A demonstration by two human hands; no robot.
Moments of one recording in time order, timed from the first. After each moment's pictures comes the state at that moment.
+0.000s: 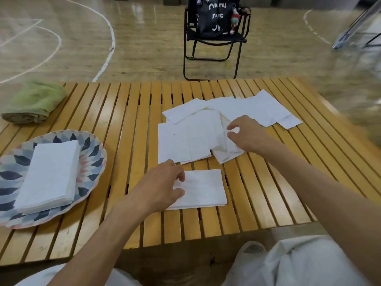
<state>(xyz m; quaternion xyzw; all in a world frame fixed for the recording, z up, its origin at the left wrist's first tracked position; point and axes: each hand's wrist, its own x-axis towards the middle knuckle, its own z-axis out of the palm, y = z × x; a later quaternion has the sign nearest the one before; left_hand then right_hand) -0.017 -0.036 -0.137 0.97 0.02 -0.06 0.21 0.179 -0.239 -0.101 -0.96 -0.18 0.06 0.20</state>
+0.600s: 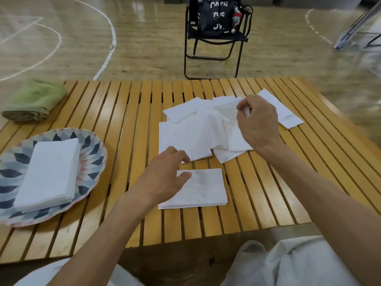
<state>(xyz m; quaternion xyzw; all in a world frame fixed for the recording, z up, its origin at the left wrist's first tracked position) -0.006 -0.042 -0.126 0.96 0.04 0.02 0.28 0.153 -0.235 -0.072 -0.91 -0.18 -0.19 0.33</state>
